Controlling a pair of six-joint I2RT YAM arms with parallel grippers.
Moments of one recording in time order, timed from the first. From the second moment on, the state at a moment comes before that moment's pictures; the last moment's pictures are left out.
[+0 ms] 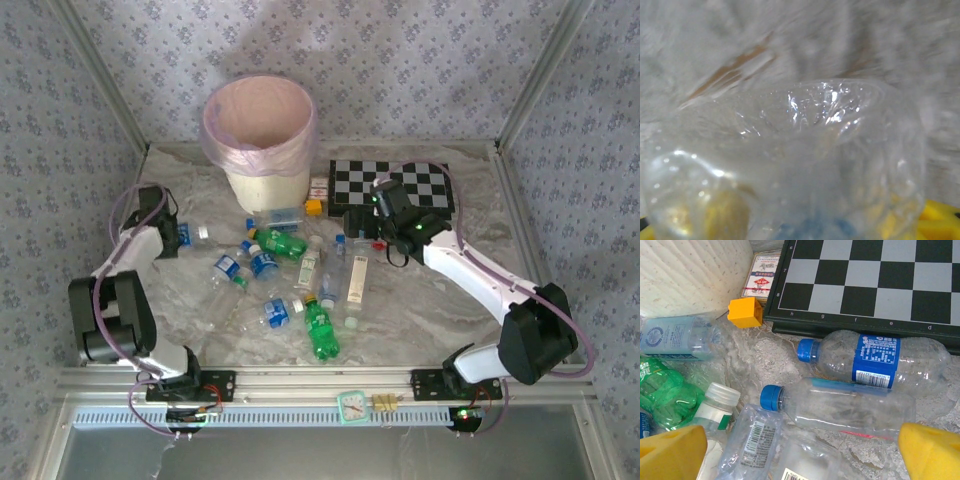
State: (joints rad) left arm 0.14 1.46 0.95 -0.45 -0.25 -1.49; right arm 0.57 1.40 1.07 -0.45 0.14 0.40
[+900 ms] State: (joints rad) left arm -0.09 1.38 1.51 0.02 0.07 -0.62; right arm 0.58 1.47 1.14 -0.48 0.08 0.40
